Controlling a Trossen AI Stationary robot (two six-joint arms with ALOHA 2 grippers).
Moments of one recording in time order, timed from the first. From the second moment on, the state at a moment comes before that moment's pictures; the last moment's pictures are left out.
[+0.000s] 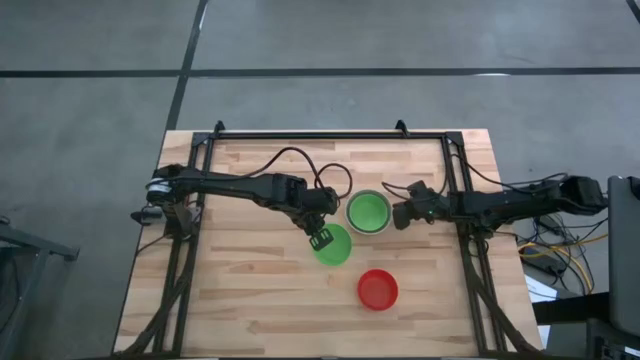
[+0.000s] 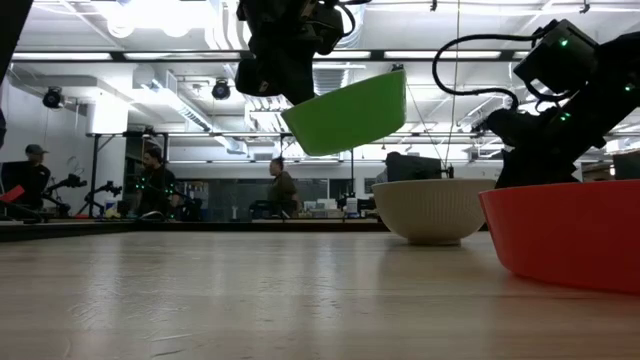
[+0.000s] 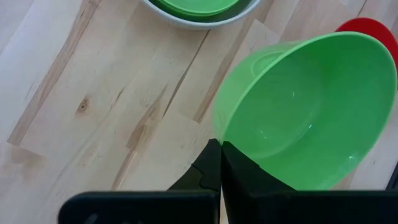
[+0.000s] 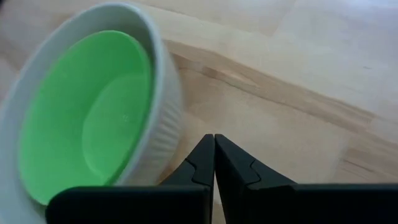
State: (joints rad) left arm -0.04 1.78 1.61 -0.93 0.02 -0.58; right arm -0.08 0.93 0.22 -0.09 0.31 0.93
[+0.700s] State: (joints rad) left arm -0.04 1.78 1.61 -0.94 0.03 -0.58; right arm -0.08 1.27 0.39 0.08 0.21 0.85
